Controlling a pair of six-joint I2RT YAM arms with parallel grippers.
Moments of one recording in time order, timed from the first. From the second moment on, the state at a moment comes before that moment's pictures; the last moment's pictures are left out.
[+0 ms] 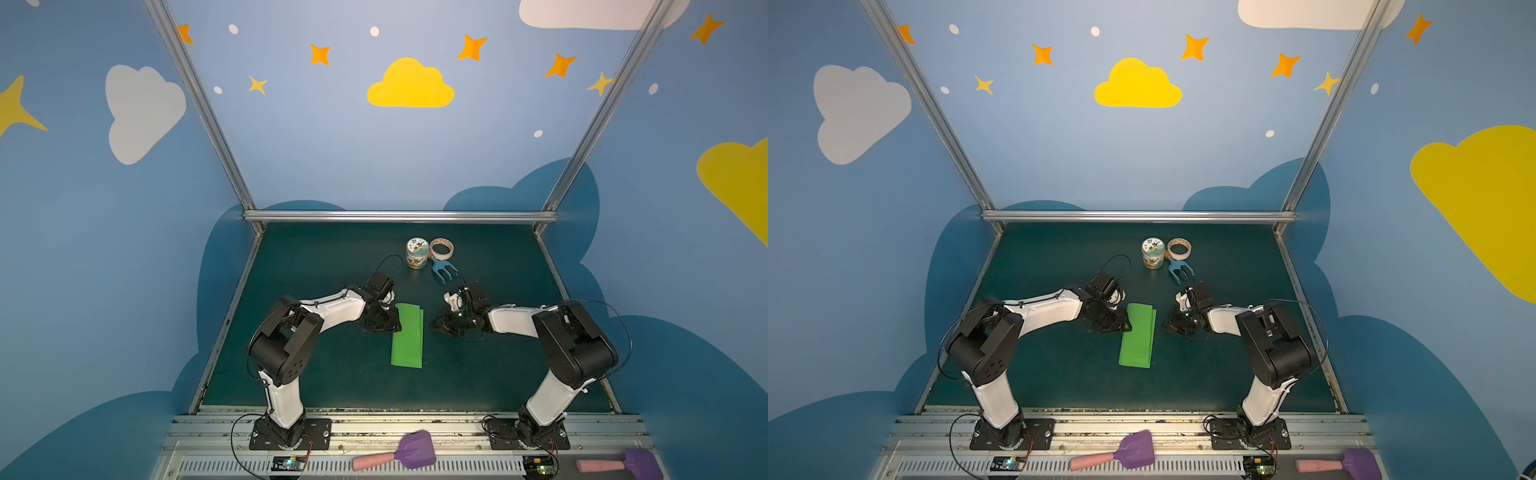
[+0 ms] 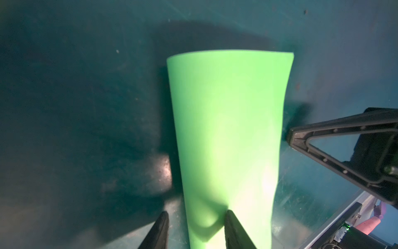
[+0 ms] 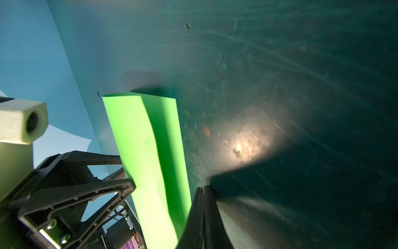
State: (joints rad) left arm -0.59 1.83 1.09 -0.48 0.35 -0.54; right arm 0.45 1.74 0.75 -0.02 -0.58 0.78
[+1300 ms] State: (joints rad) left arm -0.61 1.91 1.21 -0.62 0.35 -0.42; right arm 0.45 1.79 0.75 0.07 -0.64 0.80
